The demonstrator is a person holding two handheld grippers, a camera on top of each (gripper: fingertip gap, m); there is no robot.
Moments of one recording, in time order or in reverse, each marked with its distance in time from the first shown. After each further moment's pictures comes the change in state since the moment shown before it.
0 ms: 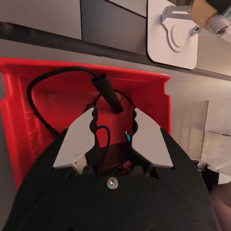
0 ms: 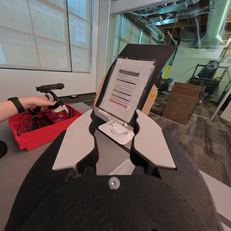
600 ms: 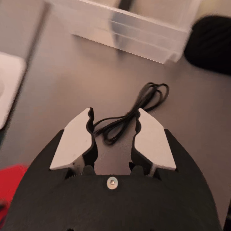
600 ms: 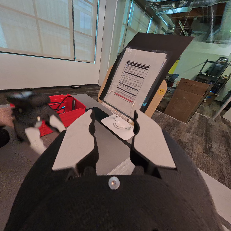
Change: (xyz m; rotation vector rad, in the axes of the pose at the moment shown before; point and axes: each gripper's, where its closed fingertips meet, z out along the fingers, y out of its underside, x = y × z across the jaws) left arm 0.269 0.185 0.008 -0.030 0.281 1.244; right arm -0.020 0.013 0.012 -0.072 -0.041 -0.048
